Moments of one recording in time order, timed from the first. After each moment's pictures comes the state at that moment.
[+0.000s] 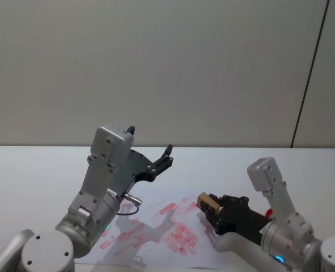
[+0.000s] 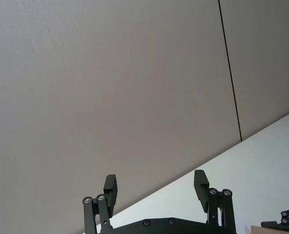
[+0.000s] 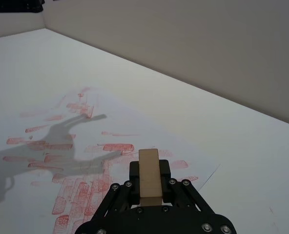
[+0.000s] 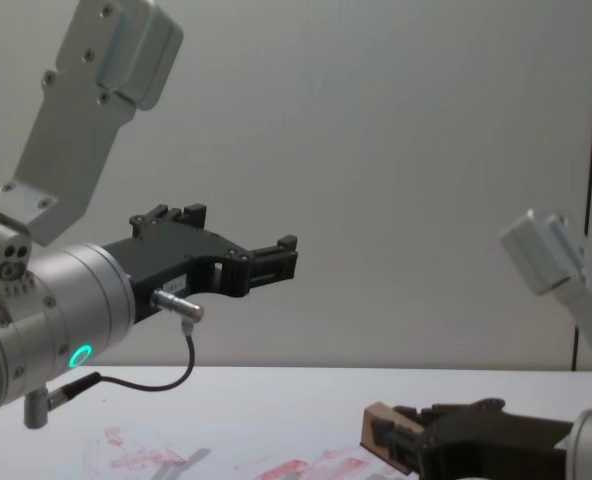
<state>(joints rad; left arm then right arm) -0.24 0.38 0.45 -1.63 -0.20 0.01 -0.01 0.23 0.21 -0.35 -1.35 0.15 0.13 0.46</state>
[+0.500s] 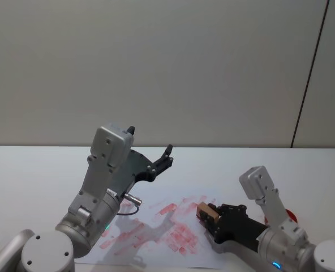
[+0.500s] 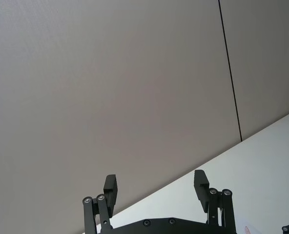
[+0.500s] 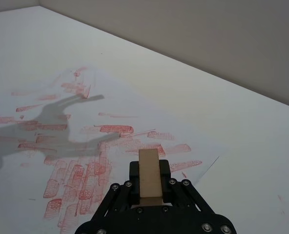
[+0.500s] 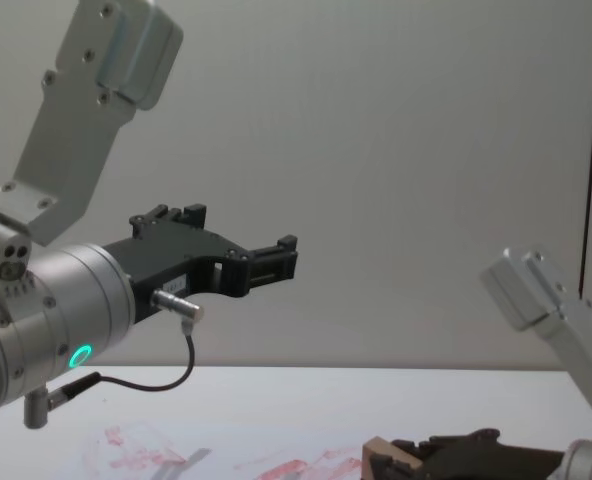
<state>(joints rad) -0.24 0.38 0.45 -1.63 -0.20 0.01 -0.01 0.24 0.20 -0.37 -1.29 0.10 0.13 0.46</state>
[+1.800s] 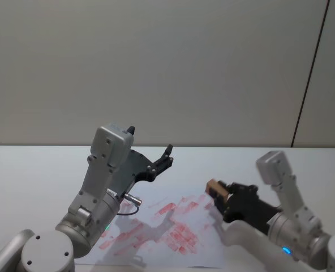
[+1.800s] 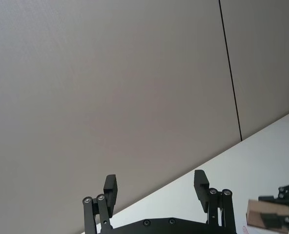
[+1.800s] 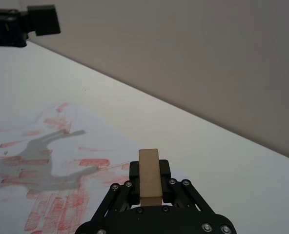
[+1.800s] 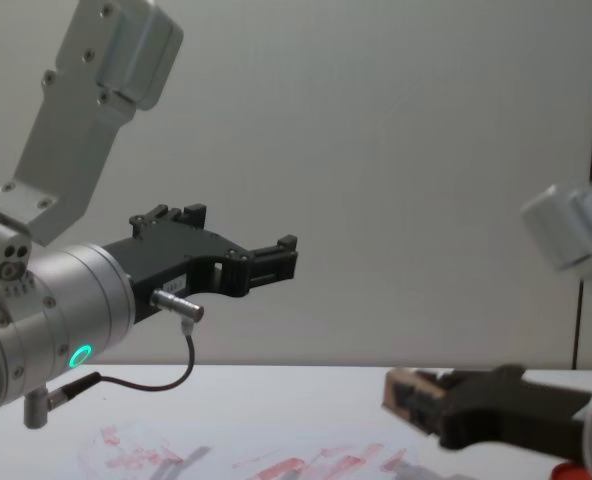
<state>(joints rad) -0.24 0.38 0.45 -1.63 -0.20 0.01 -0.01 0.24 0.22 -0.34 -1.36 0.13 0.07 0.41</state>
